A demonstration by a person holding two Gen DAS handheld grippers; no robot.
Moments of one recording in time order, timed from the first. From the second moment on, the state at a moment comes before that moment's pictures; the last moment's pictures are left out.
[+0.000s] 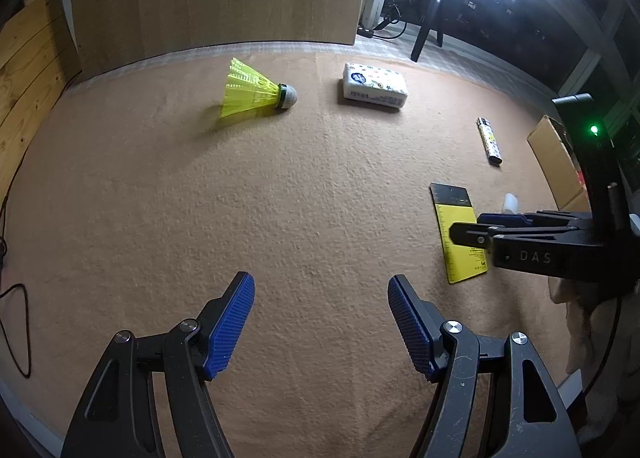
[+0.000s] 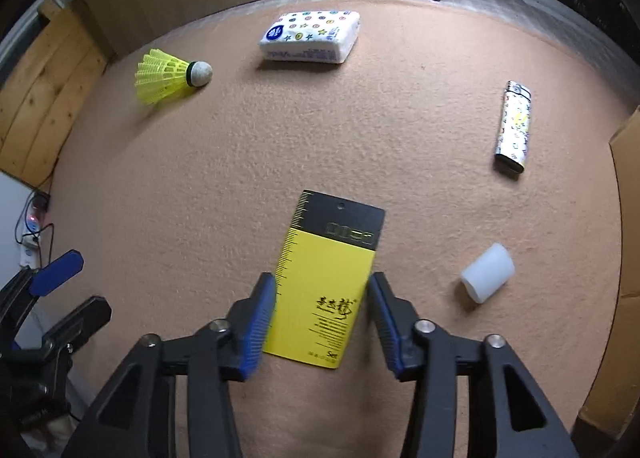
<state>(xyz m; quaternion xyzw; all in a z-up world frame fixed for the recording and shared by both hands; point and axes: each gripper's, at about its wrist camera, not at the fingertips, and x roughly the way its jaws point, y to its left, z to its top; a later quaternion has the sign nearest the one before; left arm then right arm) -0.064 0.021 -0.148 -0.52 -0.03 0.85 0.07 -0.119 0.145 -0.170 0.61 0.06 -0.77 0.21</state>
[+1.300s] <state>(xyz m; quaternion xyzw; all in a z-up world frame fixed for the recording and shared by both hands) -0.065 0.057 -0.141 -0.52 -0.02 0.85 0.09 -0.101 0.283 -0.067 0.51 0.07 -0.84 0.16</state>
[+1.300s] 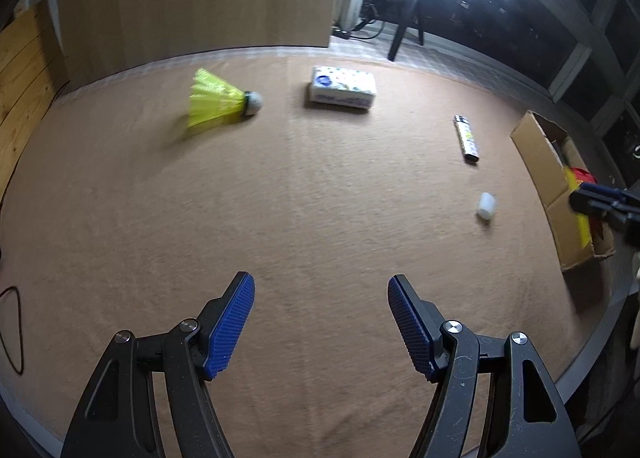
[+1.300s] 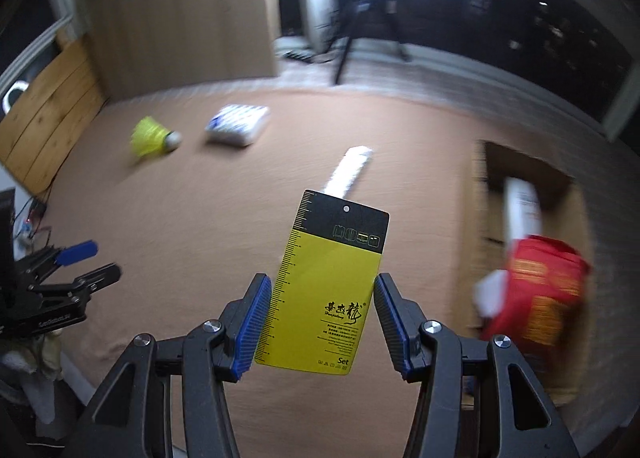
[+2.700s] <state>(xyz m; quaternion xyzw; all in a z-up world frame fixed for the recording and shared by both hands) -0.040 0.118 -0.092 -0.49 0.02 0.87 0.10 -0.114 0.362 -0.051 0.48 -0.02 -0.86 0.15</state>
